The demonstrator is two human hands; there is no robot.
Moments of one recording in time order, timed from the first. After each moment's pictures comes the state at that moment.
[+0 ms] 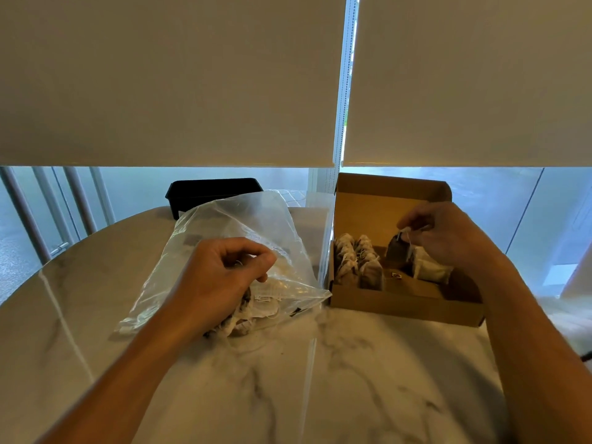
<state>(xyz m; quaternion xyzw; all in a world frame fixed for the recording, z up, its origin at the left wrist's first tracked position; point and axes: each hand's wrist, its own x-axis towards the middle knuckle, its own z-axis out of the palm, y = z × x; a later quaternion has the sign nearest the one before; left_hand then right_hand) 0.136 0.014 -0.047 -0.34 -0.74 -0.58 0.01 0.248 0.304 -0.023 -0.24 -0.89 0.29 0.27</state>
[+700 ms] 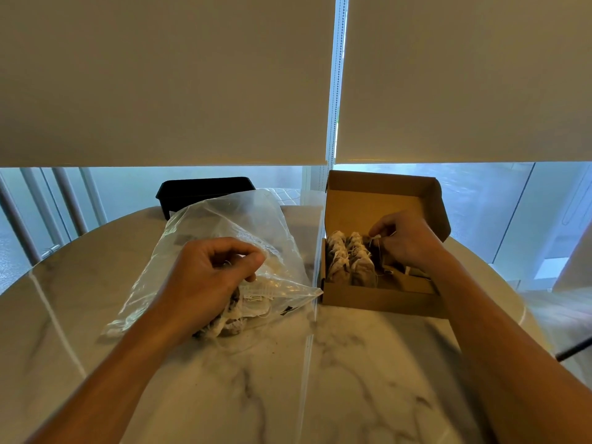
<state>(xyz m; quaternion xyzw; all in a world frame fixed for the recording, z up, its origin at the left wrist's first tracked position) 0.134 0.015 -0.049 -0.34 -0.75 -0.57 0.01 0.212 0.311 -0.049 -0.27 -0.90 0.27 0.23</state>
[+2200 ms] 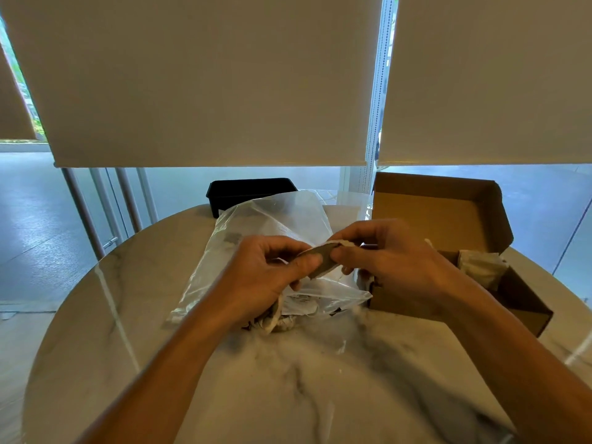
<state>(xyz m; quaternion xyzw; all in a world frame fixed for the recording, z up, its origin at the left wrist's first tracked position) 0.127 0.007 -0.044 -0.40 -0.72 -0.56 -0.04 0.219 0.172 -0.022 -0.03 -0.85 0.49 0.19</state>
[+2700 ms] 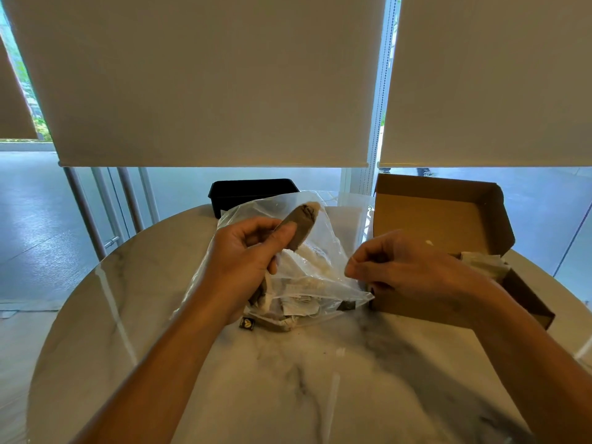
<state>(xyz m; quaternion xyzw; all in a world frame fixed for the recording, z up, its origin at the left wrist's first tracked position) 0.118 0.002 -0.041 -0.29 -0.66 -0.69 -0.01 0.228 0.190 -0.023 -0.05 -0.90 0.42 0.08</state>
